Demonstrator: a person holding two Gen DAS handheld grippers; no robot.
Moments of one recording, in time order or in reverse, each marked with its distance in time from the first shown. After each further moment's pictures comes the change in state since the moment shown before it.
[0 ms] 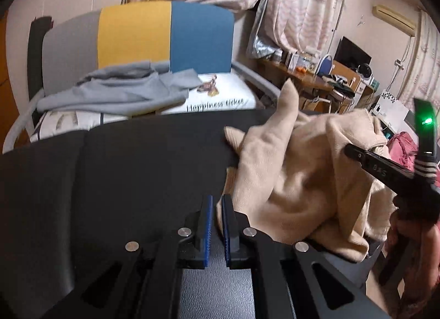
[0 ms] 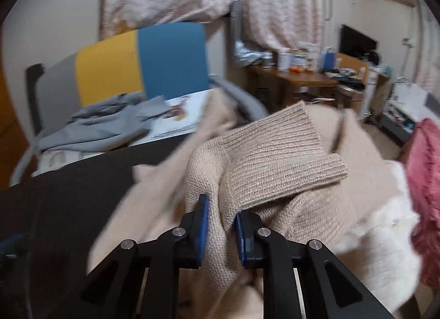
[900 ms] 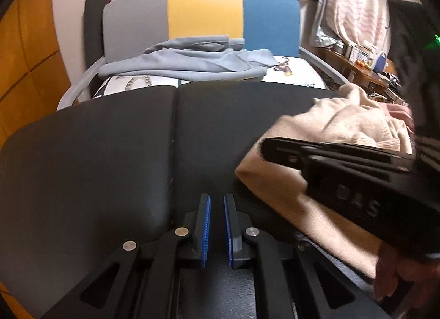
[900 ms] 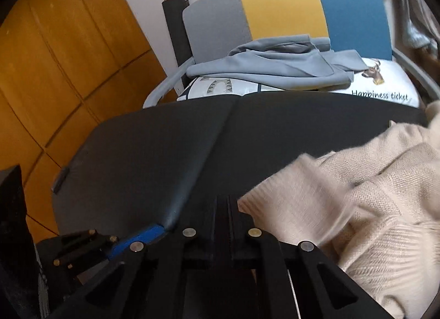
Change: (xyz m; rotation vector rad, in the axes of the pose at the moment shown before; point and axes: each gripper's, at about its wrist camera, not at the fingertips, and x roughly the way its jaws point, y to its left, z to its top) left arm -0.036 0.113 -0.075 -0.117 0.058 0.270; right arm 0.019 0.248 -0.059 -0.283 0.224 0.645
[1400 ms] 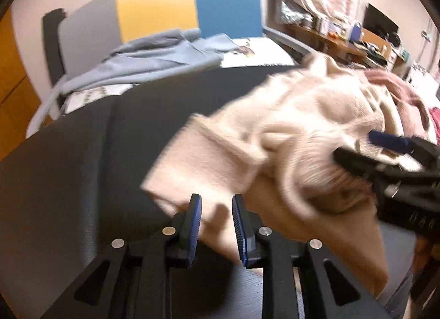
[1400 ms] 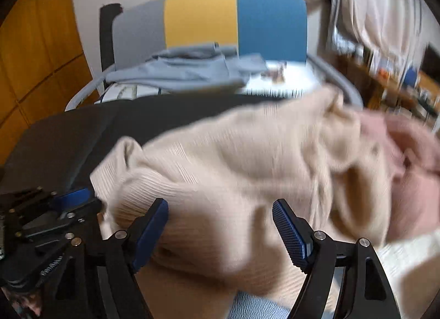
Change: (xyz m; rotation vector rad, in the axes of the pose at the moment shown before) left arm 0.045 -0.110 0.010 0.180 0.076 -0.066; right arm -0.080 -0.116 -0.050 0.064 -0.008 -0.370
